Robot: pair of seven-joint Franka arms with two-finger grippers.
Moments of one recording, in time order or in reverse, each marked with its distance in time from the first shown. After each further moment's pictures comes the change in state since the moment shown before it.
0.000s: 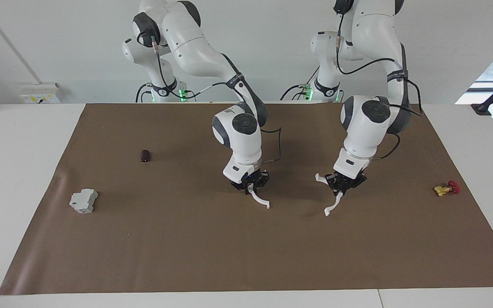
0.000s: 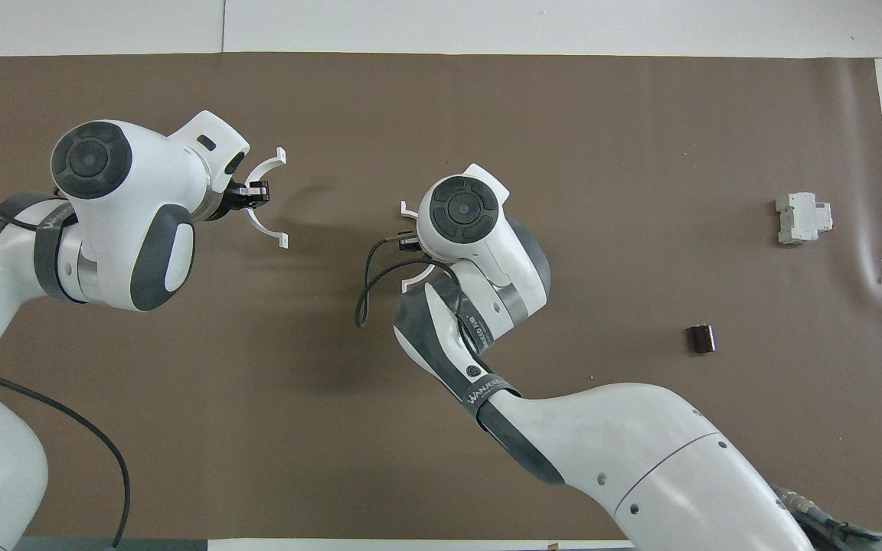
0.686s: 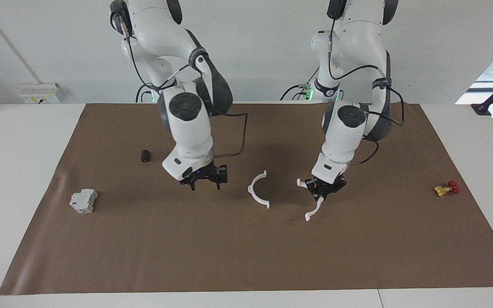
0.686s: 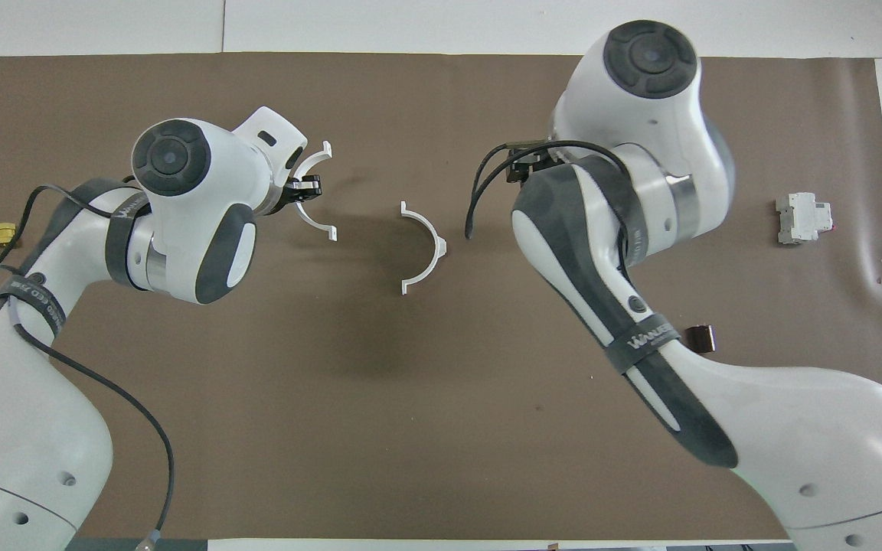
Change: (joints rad) left arm -0.119 0.099 0.000 0.100 0.003 0.014 -0.133; right arm -0.267 -0.166 -0.012 0.175 0.000 -0.435 -0.194
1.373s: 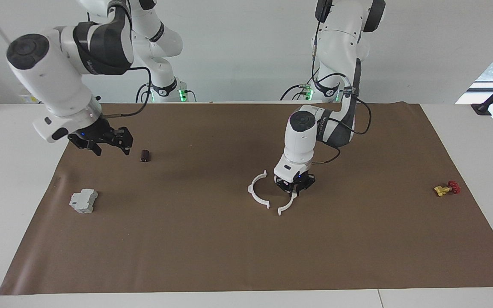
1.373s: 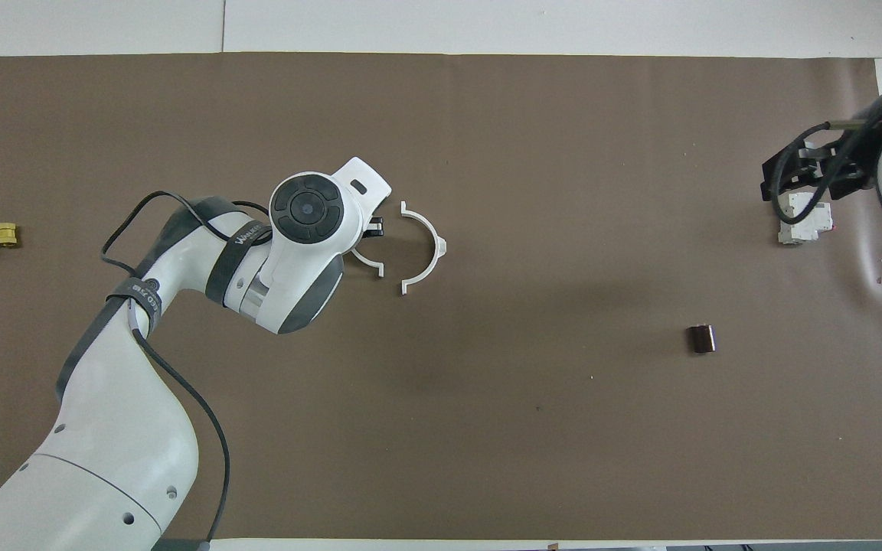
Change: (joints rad) left arm -0.131 0.043 0.001 -0.047 0.158 -0.001 -0.184; right arm -0.323 -0.245 -0.001 -0.005 0.000 -0.361 -0.323
